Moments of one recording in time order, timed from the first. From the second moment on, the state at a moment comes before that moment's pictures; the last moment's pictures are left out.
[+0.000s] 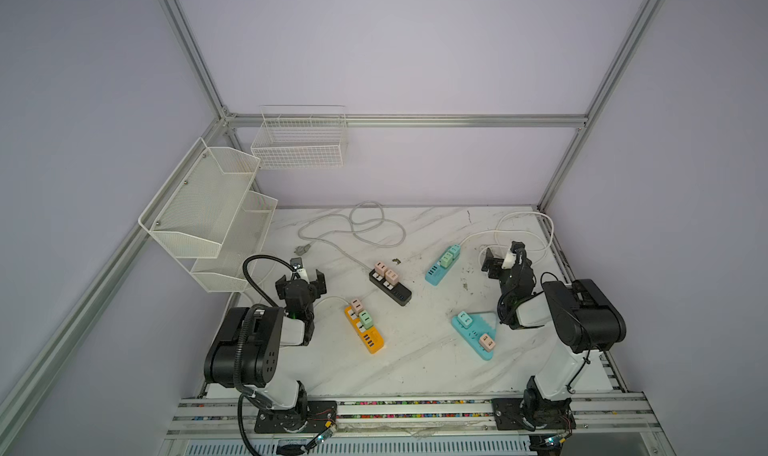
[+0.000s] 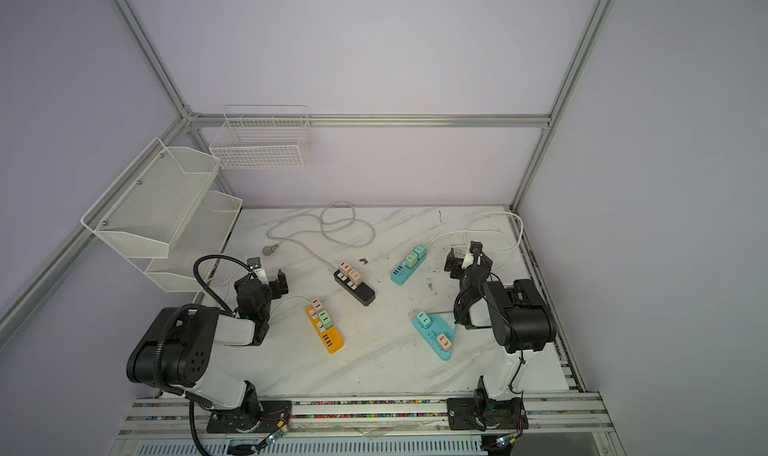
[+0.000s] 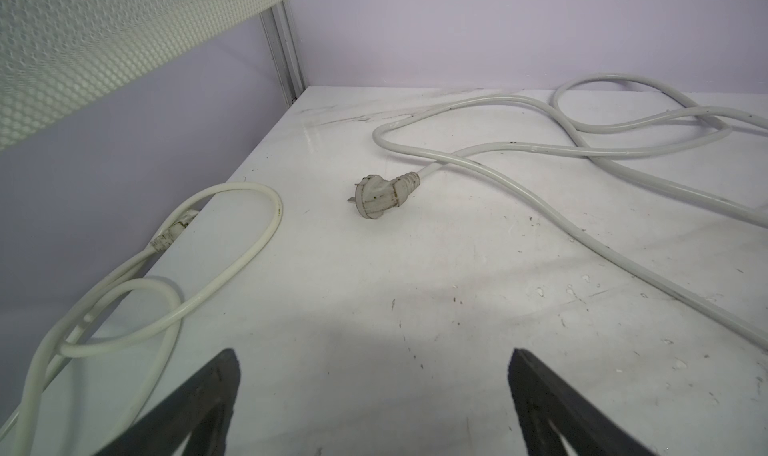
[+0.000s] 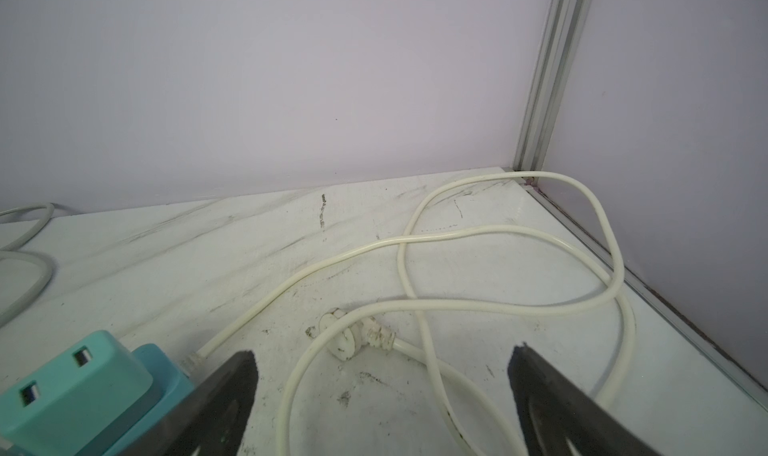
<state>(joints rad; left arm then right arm) 0.00 1.58 0.34 0.93 -0.31 0.00 0.09 1.79 0.48 1.20 0.18 0.07</state>
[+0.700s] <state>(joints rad) 0.00 1.58 0.34 0.93 -0.31 0.00 0.09 1.79 0.48 1.20 0.18 0.07</state>
